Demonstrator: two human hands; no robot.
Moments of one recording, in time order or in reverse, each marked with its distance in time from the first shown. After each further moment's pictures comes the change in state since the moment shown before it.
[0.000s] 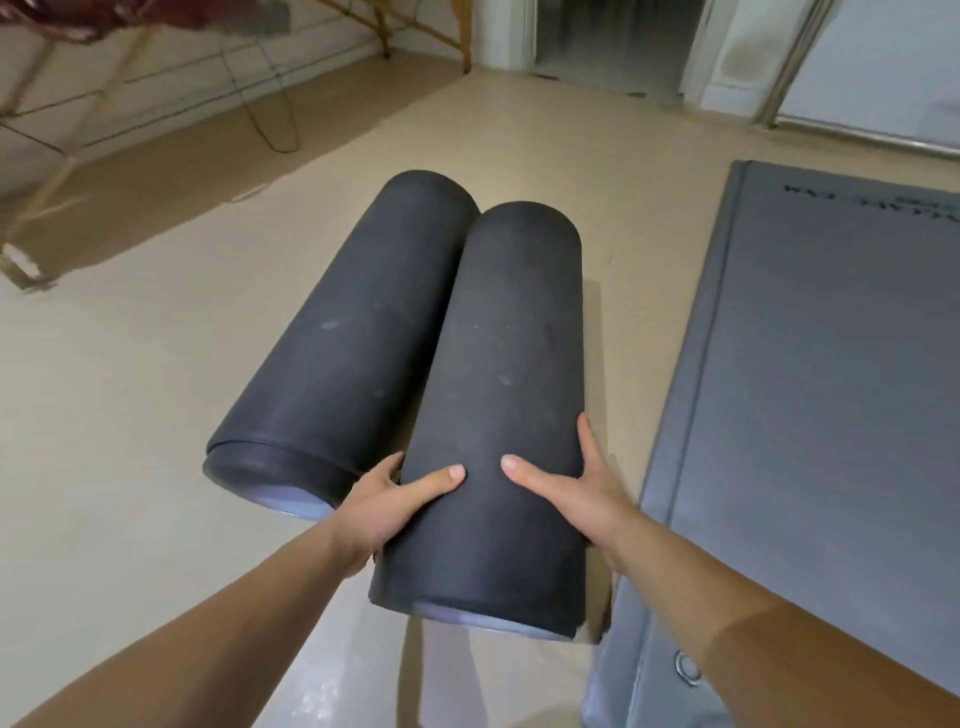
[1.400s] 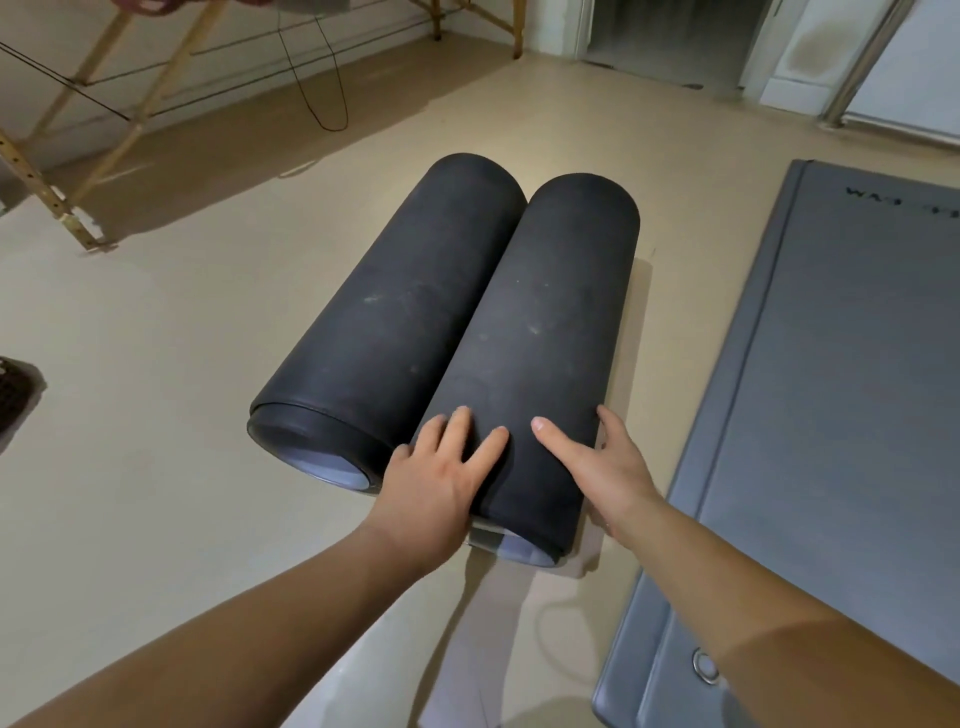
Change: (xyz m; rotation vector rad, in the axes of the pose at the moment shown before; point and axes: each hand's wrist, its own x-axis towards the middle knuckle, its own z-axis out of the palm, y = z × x) left_hand -0.014 -0.019 0.013 1.463 0.232 0.662; right_hand 0.013 -0.003 0.023 -0.074 0.151 -0.016
